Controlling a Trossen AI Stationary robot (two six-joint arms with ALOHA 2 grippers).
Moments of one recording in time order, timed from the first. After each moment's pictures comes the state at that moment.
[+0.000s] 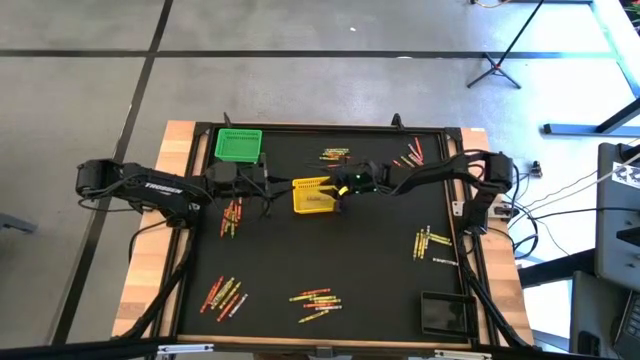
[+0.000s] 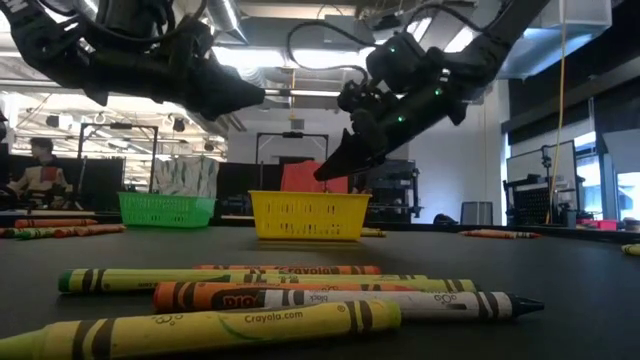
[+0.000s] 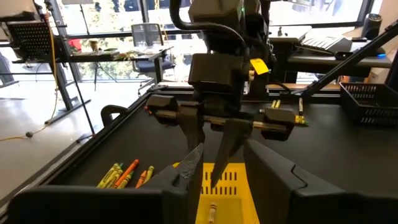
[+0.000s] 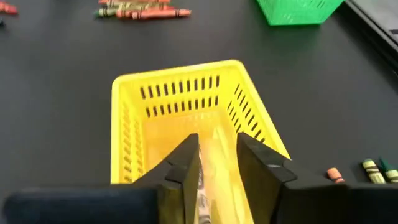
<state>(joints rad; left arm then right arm) 0.22 1.17 0.30 0.80 0.04 0.04 -0.22 1.77 0.92 0.28 -0.12 -0.11</state>
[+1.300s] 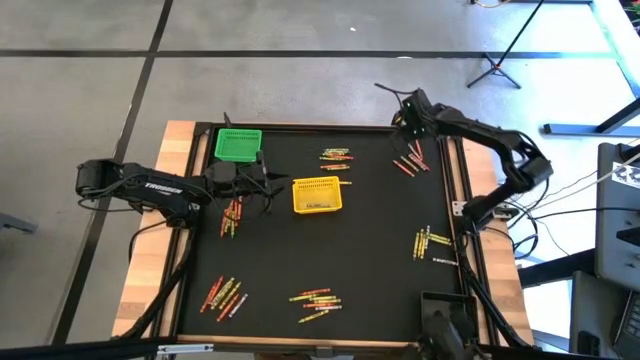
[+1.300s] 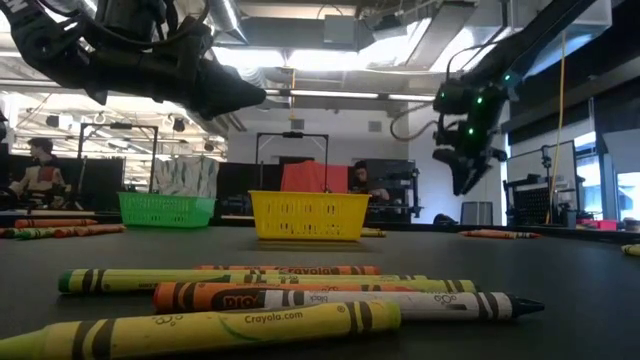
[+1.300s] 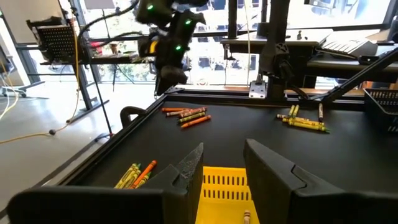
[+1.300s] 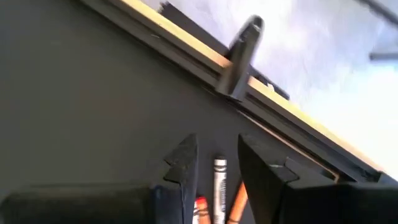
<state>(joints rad) 0.22 1.17 0.30 0.82 -0.04 0.04 -0.95 1.56 1.02 -0.55 0.14 -0.03</state>
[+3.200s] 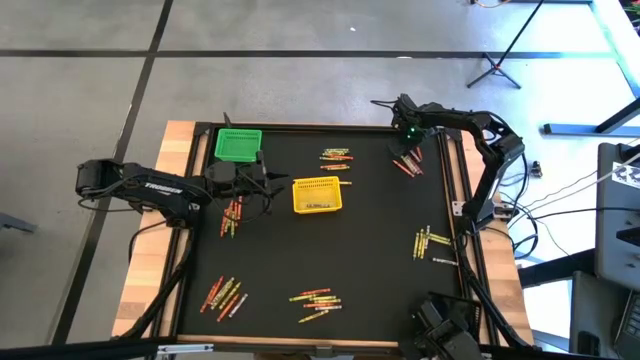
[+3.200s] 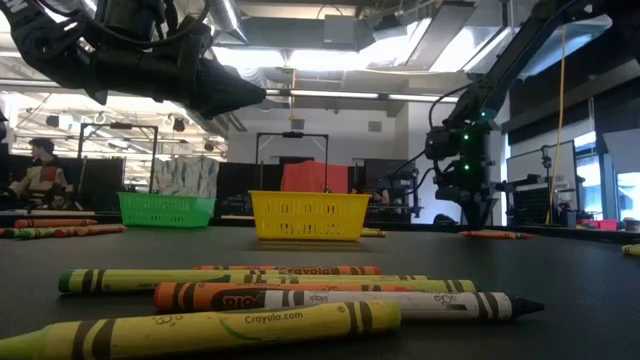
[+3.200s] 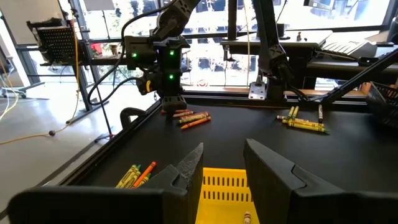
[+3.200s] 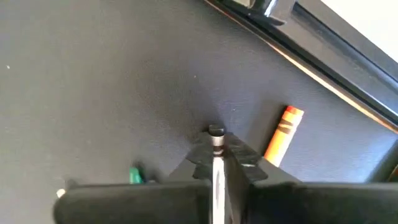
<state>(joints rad) 0.22 1.17 0.30 0.83 -0.04 0.04 -0.99 1.85 1.10 -0.68 0.12 0.01</state>
